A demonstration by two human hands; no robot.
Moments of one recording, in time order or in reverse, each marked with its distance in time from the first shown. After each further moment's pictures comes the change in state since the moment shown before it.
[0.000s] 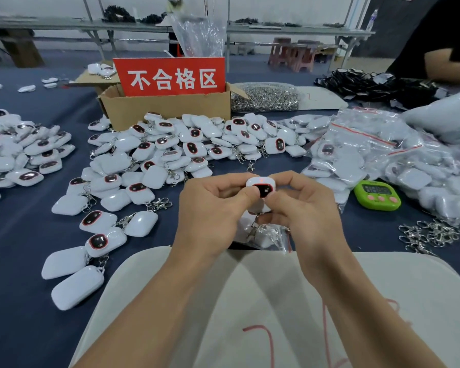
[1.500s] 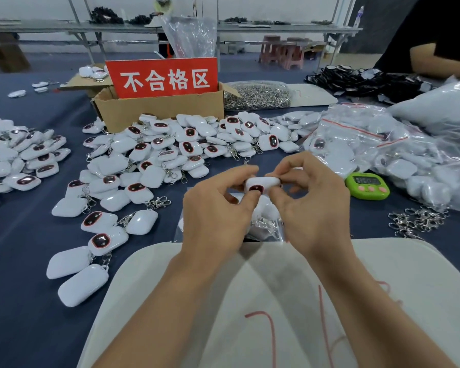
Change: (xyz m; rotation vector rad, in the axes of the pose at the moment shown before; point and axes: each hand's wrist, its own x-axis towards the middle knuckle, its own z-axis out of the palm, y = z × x) left_hand -0.009 -0.001 0.005 0.435 0.111 0.196; right_hand 0.002 0.006 -0.005 -0.511 0.276 -0.373
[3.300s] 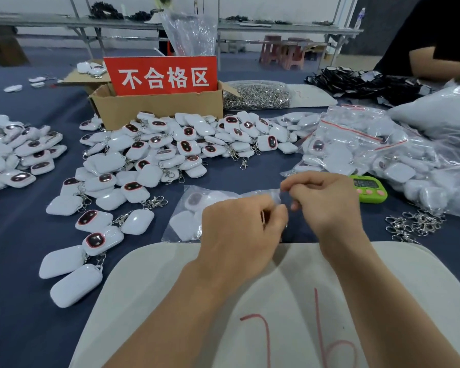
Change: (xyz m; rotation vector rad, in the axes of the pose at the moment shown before) left_hand -0.017 0.006 0.023 0.418 -0.087 0.211; right_hand 0.022 0.019 -0.015 0.050 -0.008 0.408
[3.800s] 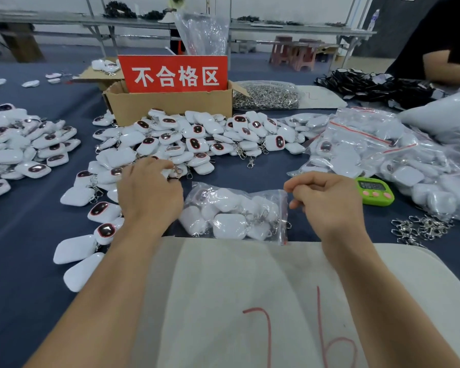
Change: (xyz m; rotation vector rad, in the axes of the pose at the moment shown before) left_hand 0.038 -0.104 -0.058 0.277 0.050 -0.517; right_hand -0.004 -0.001 -0.001 0.017 -0.042 0.008
